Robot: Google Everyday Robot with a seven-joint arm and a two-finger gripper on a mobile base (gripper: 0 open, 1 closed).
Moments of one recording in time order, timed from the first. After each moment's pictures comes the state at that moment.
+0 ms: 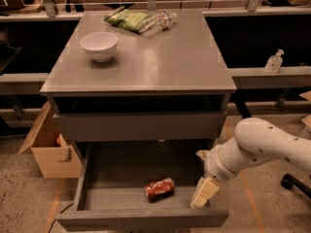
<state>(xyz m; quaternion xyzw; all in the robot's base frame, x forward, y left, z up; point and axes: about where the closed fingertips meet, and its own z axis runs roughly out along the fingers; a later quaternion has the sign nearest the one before) 0.447 -0.133 0.600 -0.58 0.77 0.19 0.18</state>
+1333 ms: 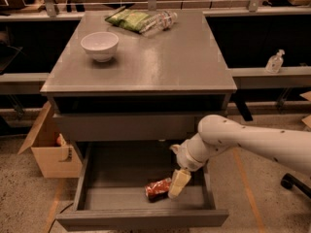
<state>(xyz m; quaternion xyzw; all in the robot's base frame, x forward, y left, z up) 0.504 -0.063 0.544 -0.64 0.72 0.19 0.18</state>
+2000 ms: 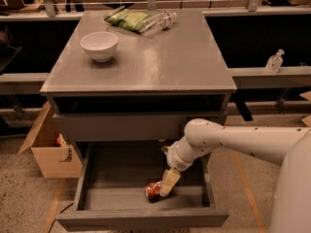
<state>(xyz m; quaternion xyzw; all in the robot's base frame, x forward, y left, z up) 0.528 -0.035 0.501 -0.65 0.71 0.19 0.18</state>
